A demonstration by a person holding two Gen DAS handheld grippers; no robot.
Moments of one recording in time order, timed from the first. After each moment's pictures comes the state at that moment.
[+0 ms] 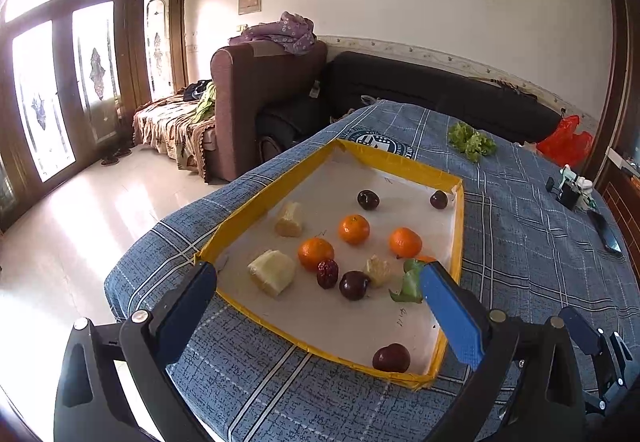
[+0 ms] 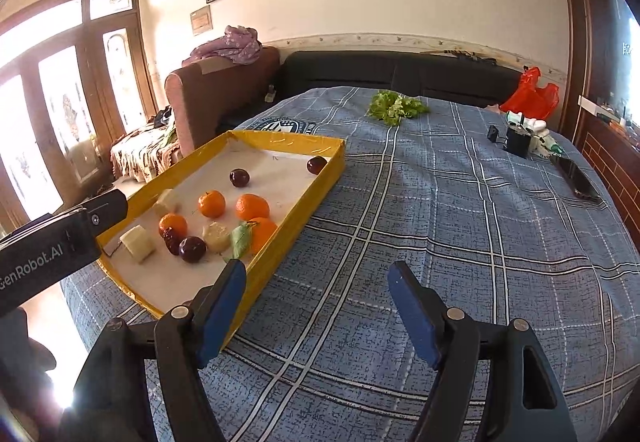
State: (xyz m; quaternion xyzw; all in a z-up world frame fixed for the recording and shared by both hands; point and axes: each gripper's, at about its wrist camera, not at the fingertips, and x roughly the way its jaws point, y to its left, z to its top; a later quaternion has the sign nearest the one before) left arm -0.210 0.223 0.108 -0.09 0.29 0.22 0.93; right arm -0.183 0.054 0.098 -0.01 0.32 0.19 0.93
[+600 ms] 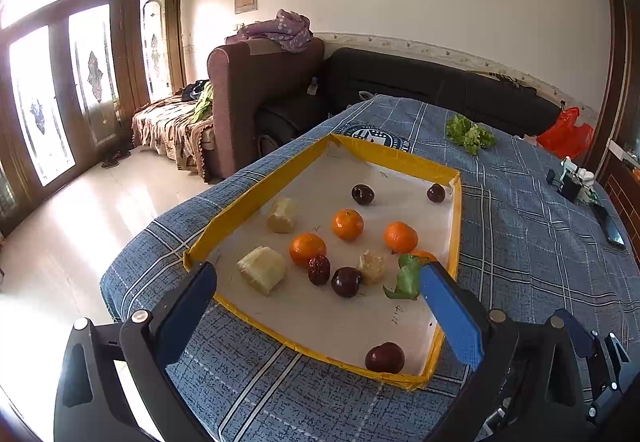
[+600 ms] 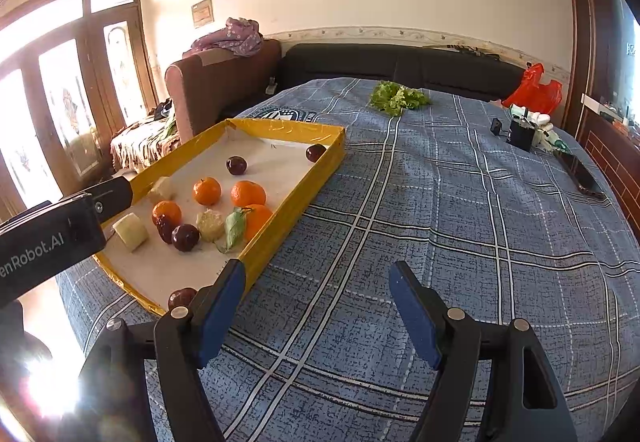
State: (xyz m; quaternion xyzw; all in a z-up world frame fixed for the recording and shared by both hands) left arm -0.204 0.217 0.101 -0.08 0.30 0.22 0.93; right arm -0.178 0.055 0.087 -0.02 0.33 0.20 0.92
